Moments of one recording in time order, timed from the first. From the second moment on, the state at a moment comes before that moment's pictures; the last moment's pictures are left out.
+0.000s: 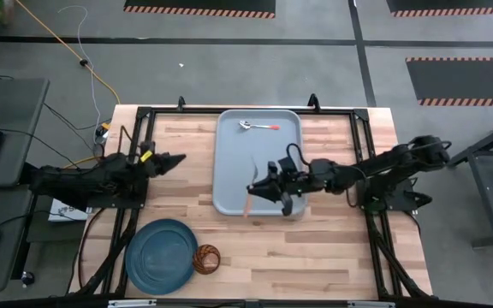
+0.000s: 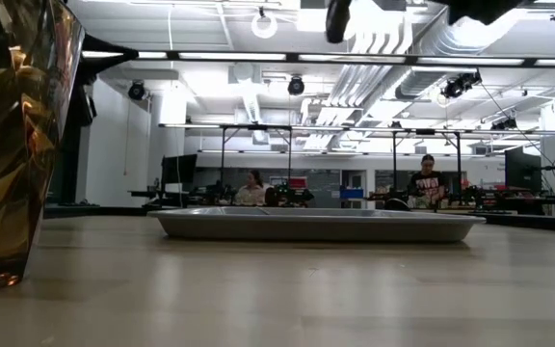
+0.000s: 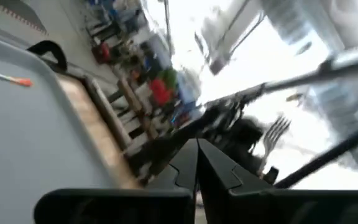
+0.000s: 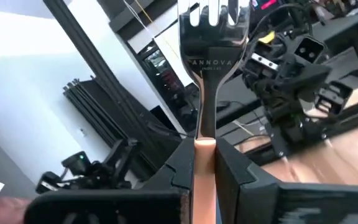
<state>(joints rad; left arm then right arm) 0.04 0.12 0.01 0.35 -0.26 -1.01 0.15 1.48 0.81 0.83 -0.04 0.56</state>
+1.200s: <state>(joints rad) -0.03 1.10 0.59 0.76 0.24 -1.07 -0.04 1.68 1.21 0.87 -0.41 0.49</state>
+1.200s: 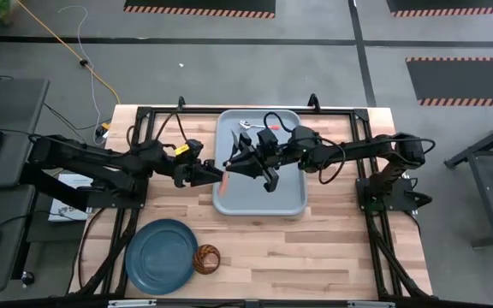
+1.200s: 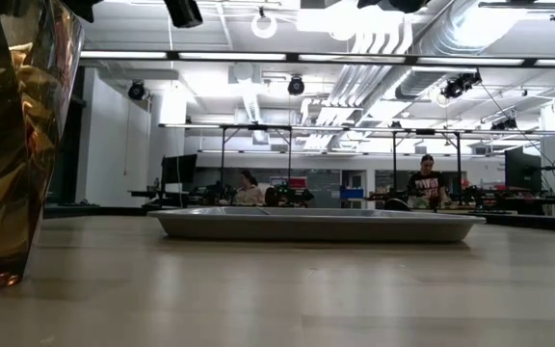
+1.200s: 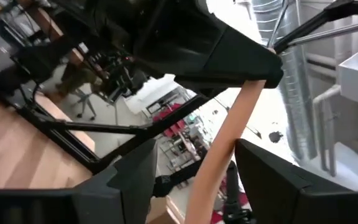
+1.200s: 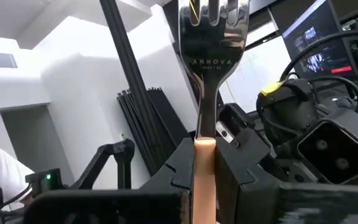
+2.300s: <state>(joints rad) -0.04 1.18 0.59 0.85 0.34 -1.06 -0.05 1.67 1.21 0.76 -0.49 0.51</state>
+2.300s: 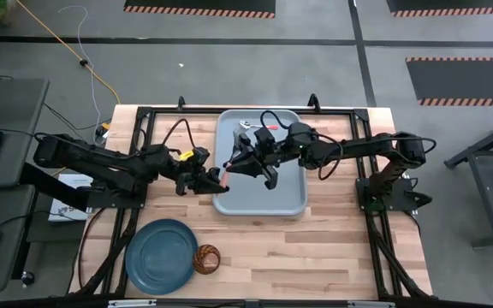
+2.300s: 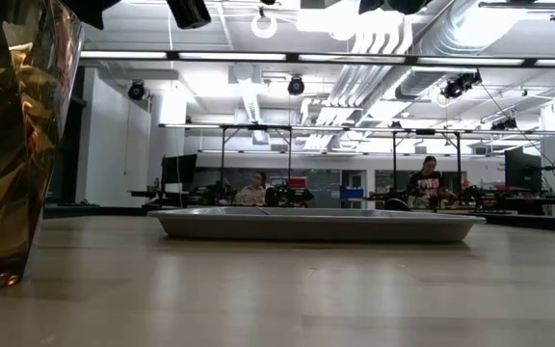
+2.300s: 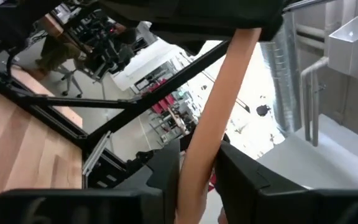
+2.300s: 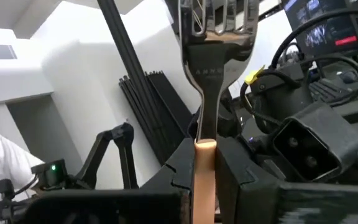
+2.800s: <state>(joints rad) -0.02 1.15 0.59 0.78 0.30 -0.97 -0.08 1.65 1.21 0.64 -0.53 0.67</state>
